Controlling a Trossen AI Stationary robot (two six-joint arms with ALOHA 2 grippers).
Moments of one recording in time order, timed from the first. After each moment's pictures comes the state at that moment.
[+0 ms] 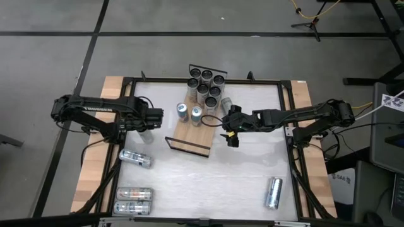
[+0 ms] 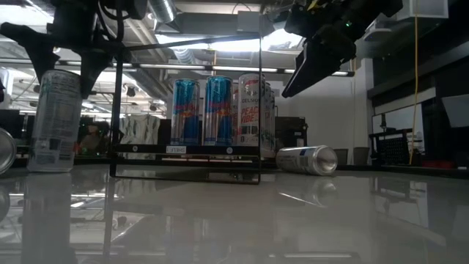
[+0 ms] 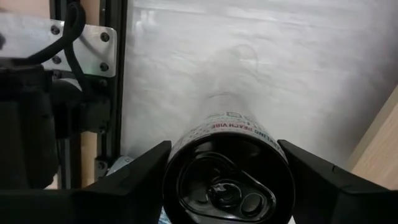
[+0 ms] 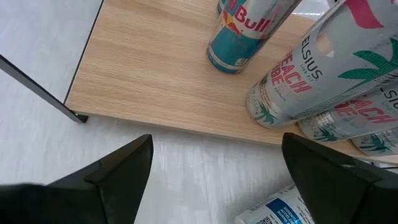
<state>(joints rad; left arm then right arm) 0.07 1.24 1.02 -1.44 -0.08 -1.67 0.04 1.42 0.99 -0.40 0.22 -0.05</state>
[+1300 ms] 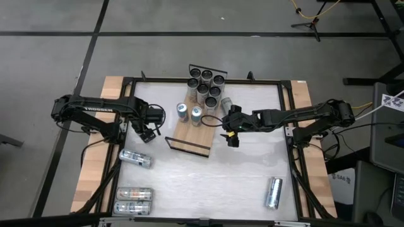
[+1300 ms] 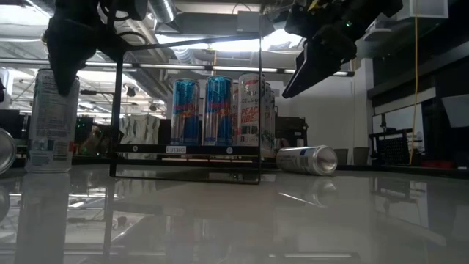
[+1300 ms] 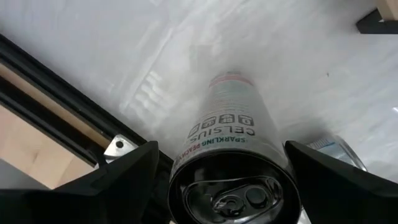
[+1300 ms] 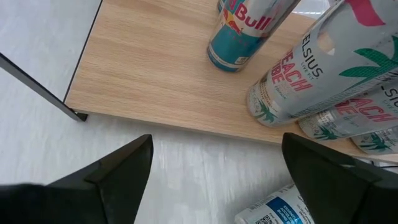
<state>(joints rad) 0.07 1.24 1.02 -1.43 -0.08 -0.64 0.04 1.42 0.99 -0.40 0.22 -0.05</state>
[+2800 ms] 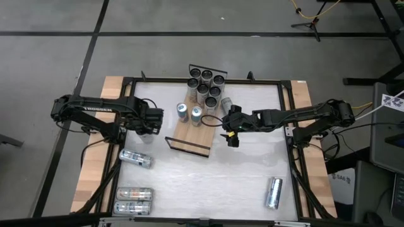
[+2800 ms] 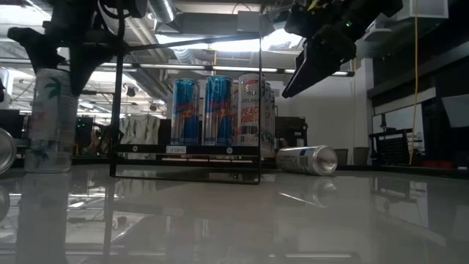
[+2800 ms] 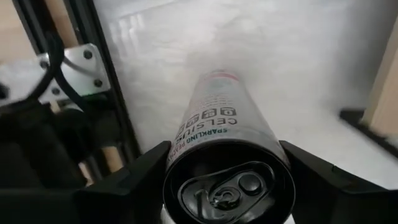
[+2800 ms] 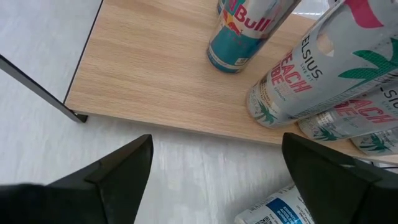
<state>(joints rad) 0.07 1.24 1.03 -1.42 -0.03 -1.37 0.04 1.42 0.99 -0.40 0.22 -0.05</state>
